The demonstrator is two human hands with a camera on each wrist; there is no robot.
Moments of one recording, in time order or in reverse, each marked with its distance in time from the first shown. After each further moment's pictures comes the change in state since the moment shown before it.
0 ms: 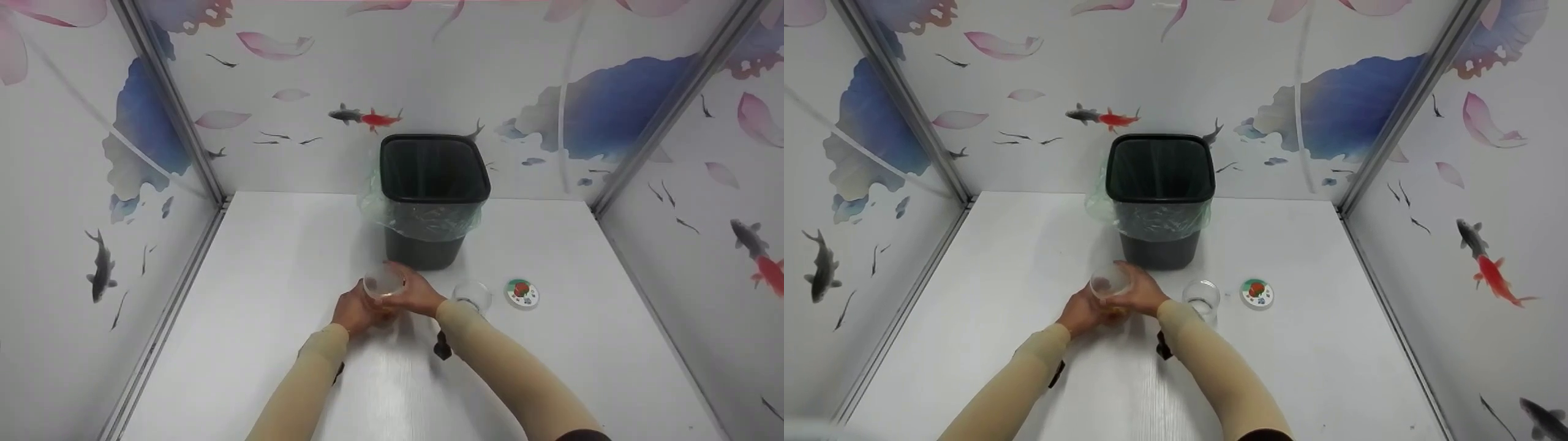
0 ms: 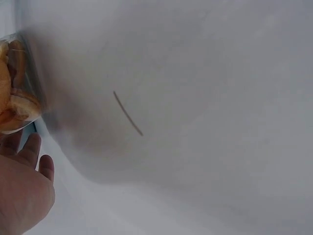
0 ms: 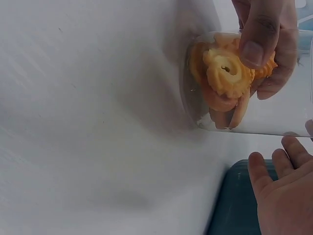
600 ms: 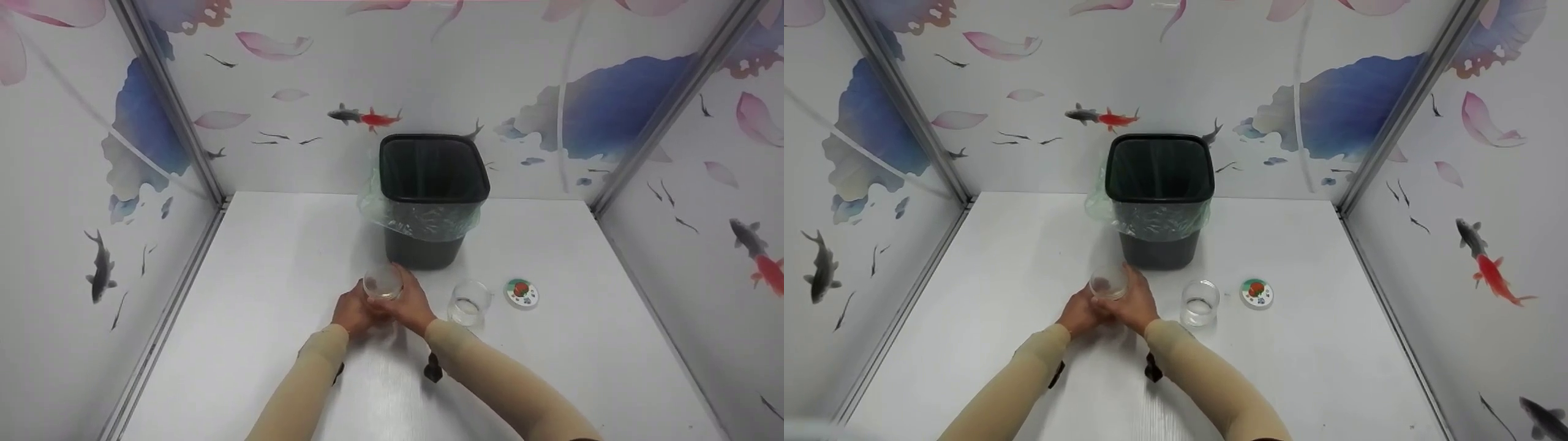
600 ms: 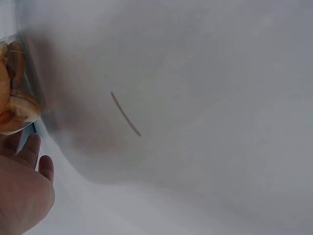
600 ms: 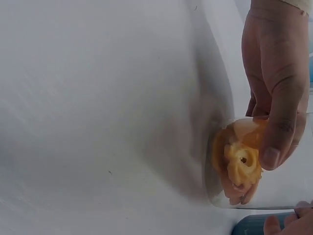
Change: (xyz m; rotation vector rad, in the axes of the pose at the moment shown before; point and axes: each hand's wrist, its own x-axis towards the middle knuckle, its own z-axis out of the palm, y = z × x) left_hand 0.000 0.000 0.000 0.014 0.013 0.016; right_hand -0.015 -0.010 0.034 0.032 0.301 0.044
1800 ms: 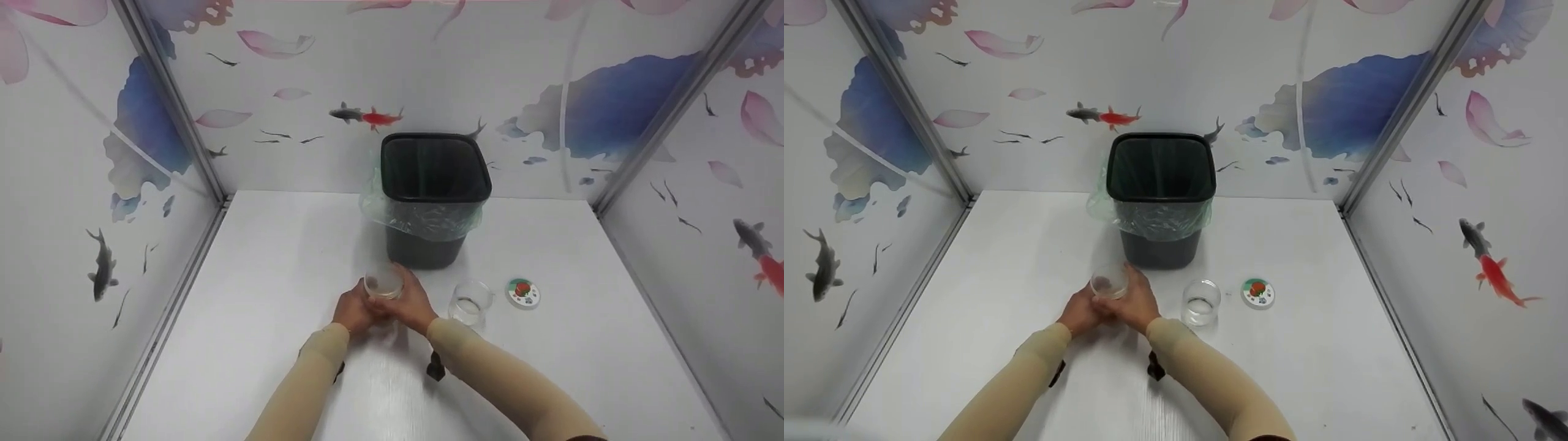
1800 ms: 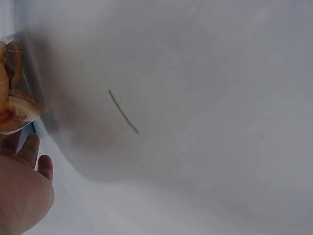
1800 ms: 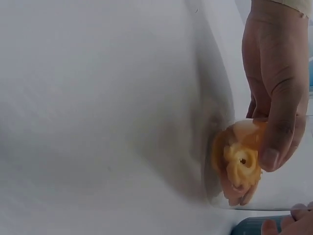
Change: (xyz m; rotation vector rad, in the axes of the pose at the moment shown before) left_hand 0.000 -0.004 0.002 0.016 0.027 0.034; right_hand 0.002 0.002 -0.003 0.021 -0.034 -0.002
